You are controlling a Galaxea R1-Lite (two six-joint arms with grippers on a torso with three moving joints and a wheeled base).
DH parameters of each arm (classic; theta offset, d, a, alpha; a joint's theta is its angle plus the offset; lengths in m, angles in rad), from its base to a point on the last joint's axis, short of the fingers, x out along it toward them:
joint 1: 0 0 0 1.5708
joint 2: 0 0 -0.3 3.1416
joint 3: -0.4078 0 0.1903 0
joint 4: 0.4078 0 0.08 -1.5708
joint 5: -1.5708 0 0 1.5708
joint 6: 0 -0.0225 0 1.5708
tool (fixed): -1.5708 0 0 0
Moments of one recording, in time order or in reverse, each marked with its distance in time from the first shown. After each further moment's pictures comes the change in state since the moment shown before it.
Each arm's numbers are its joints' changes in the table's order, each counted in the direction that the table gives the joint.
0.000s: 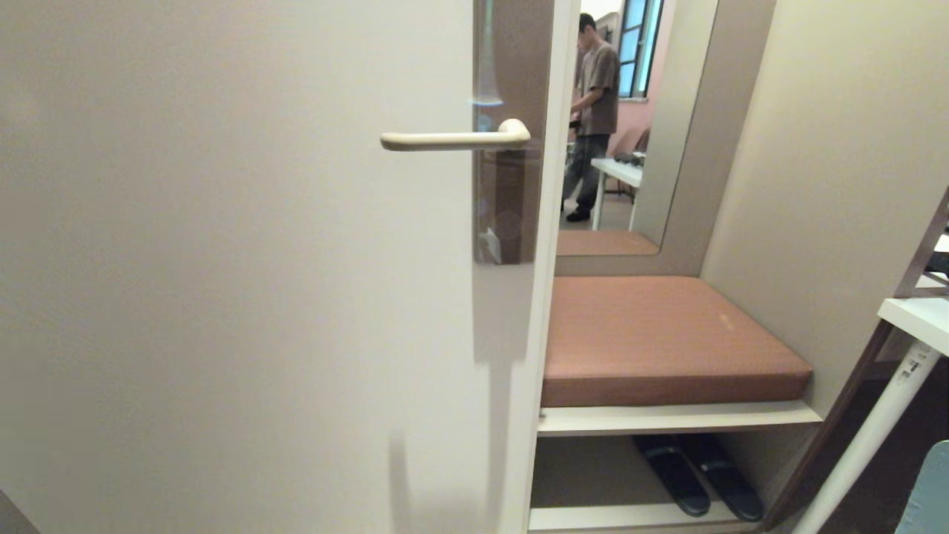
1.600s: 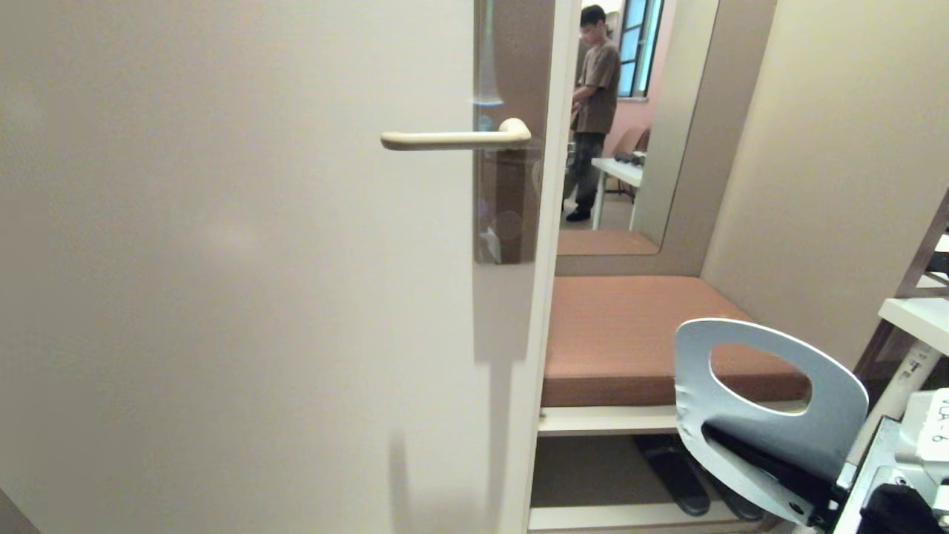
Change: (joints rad) left arm 0.000 0.000 0.000 0.000 0.000 -0.001; right arm 0.902 -0.784 -0.273 -0.568 0.354 0.077
